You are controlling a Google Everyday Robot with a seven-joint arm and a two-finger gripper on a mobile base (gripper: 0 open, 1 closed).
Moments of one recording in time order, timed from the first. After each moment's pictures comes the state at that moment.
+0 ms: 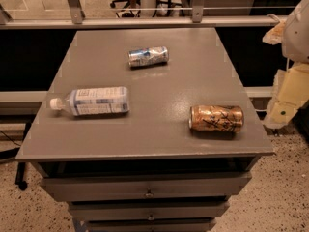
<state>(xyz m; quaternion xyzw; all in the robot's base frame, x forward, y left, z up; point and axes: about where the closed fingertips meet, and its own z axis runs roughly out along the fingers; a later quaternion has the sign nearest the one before) 0.438 -0.217 0.976 -0.60 0.78 -0.03 0.16</state>
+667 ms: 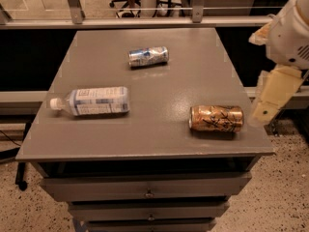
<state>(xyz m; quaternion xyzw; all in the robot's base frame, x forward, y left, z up) 0.448 -0.196 0.969 -0.61 0.77 -0.03 0.18</state>
